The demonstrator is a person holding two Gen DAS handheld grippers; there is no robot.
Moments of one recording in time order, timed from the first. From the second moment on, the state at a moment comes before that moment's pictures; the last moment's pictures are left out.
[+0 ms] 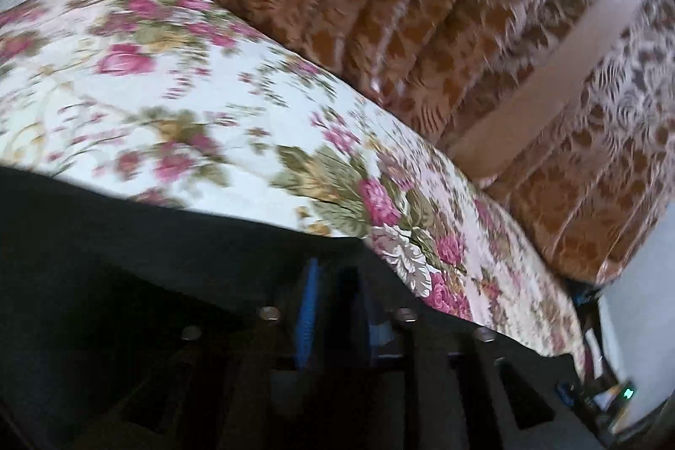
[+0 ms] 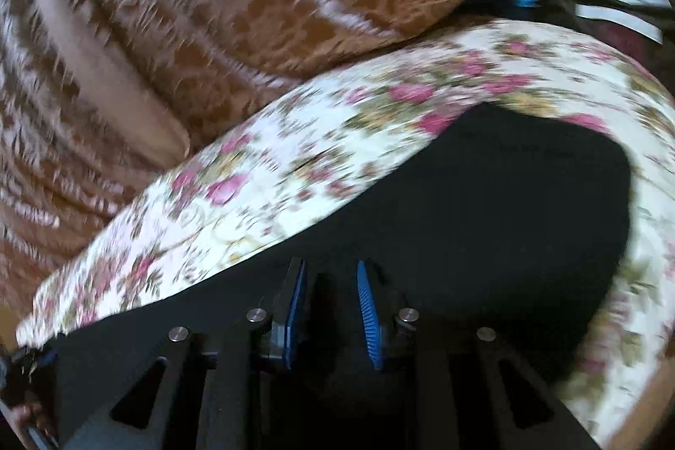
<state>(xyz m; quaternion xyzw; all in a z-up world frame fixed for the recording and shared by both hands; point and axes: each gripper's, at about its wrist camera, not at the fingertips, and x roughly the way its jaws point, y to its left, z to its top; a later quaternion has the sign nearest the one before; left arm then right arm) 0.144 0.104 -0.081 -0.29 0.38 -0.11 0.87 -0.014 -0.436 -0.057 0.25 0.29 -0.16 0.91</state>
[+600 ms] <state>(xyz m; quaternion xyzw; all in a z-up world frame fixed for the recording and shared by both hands) 0.103 0.096 -0.062 -0.13 0.38 -0.09 0.91 -0.115 -0.517 -0.037 0.36 0.26 -0.25 0.86</state>
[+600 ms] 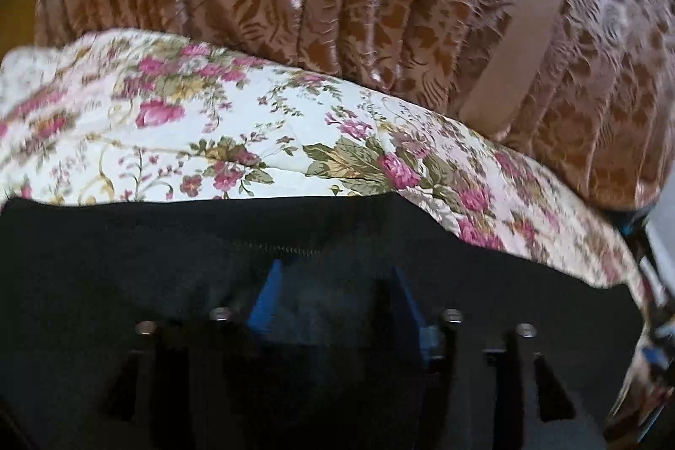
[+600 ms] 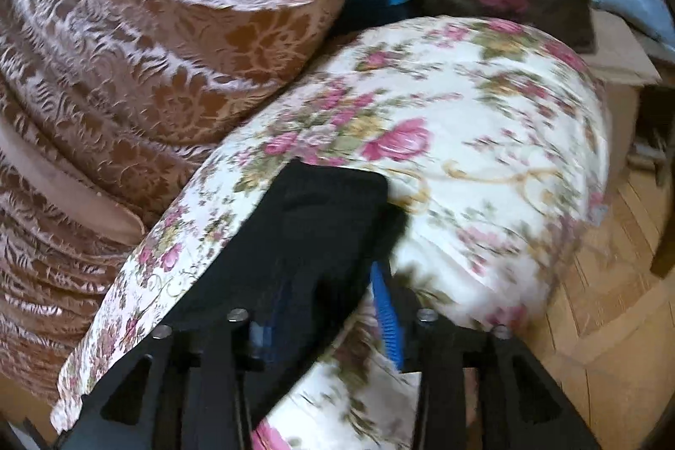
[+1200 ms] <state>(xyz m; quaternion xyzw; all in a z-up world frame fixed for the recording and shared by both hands) 0.095 0.135 -0.076 -0.15 0.37 0.01 0.92 -0.074 -0.544 -0.075 0.47 0.24 -0.20 0.83</state>
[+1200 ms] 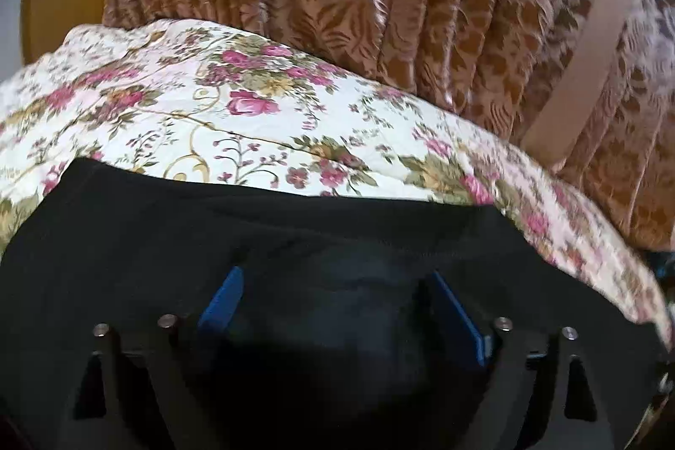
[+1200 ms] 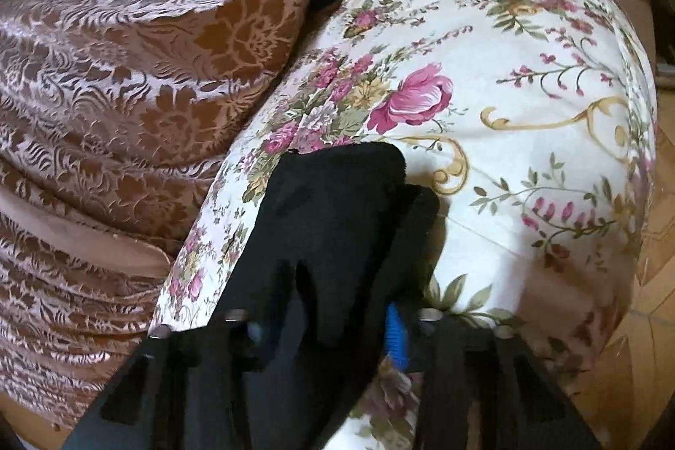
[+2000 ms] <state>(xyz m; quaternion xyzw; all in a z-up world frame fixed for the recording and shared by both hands) 0.091 0.131 -0.078 -0.14 0.37 0.00 0.92 -0.068 -0.386 0.092 0.27 0.15 -0.04 0.95</state>
